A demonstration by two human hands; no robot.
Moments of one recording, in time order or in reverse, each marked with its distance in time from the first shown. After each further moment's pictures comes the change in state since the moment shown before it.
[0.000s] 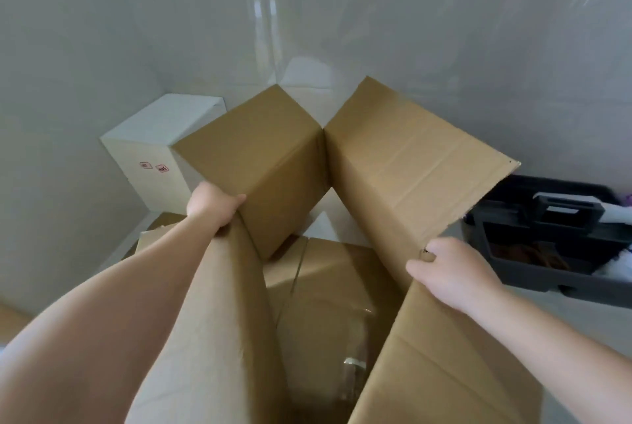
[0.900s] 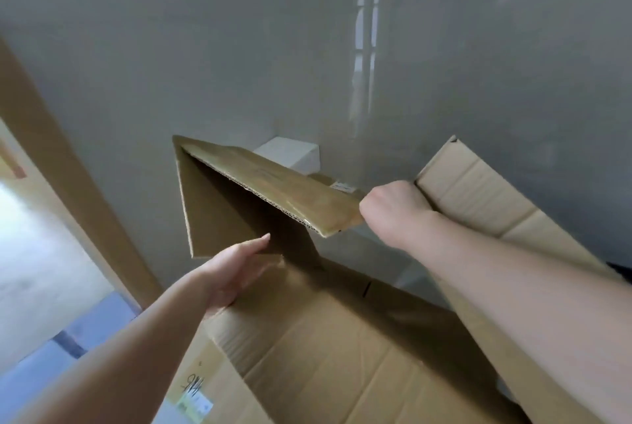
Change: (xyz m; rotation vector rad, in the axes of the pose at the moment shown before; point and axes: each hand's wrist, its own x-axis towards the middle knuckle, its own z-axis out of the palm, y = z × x) left_hand -0.125 -0.062 -0.139 -0.801 -0.561 -0.346; right_hand 0.006 -0.219 -0.047 -1.012 0.211 -0.938
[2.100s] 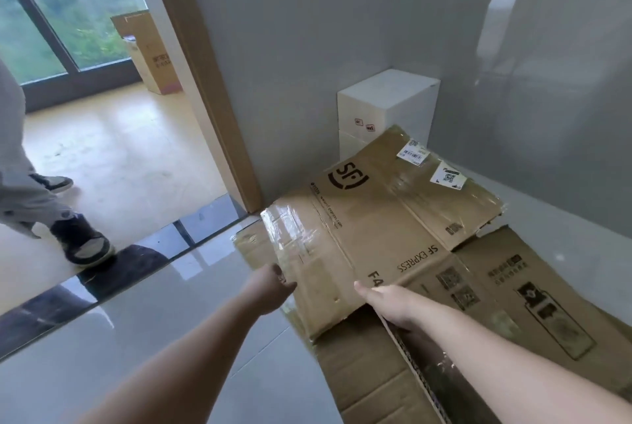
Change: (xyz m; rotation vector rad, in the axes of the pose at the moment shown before) left_hand -0.020 -0.215 -0.092 0.885 0.650 -0.085; right_hand -0.040 -0.245 0.121 1.187 -0.872 0.001
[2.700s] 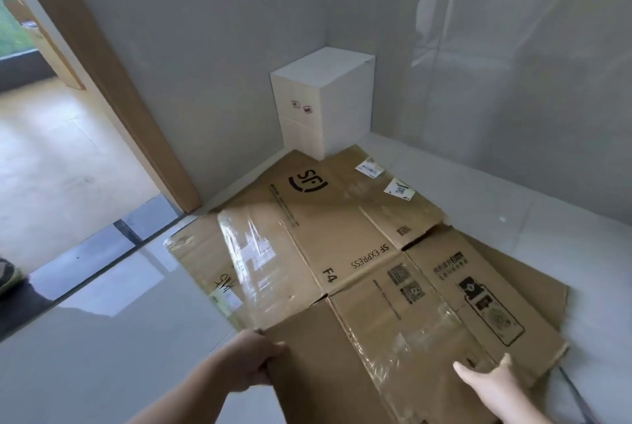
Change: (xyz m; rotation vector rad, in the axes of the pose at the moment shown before) left_hand -0.026 0.023 0.114 -0.829 -0.542 -0.403; right_hand -0.010 0.282 0.037 0.609 0.576 0.788
